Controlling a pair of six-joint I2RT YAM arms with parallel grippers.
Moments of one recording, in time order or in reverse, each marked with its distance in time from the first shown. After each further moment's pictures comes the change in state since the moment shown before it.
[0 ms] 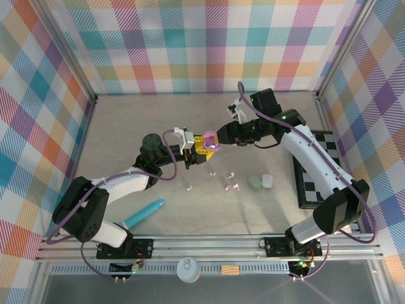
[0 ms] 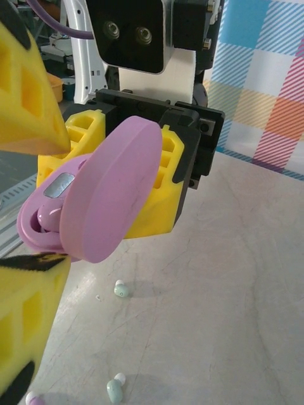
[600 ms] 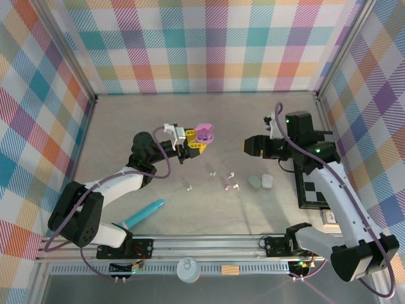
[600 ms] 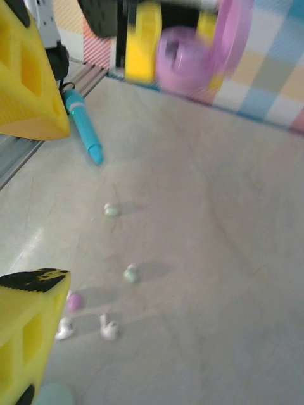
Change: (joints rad) left arm 0.092 -0.058 -0.007 0.021 -0.005 0.011; right arm -0.155 -0.391 -0.380 0.091 0.217 0.084
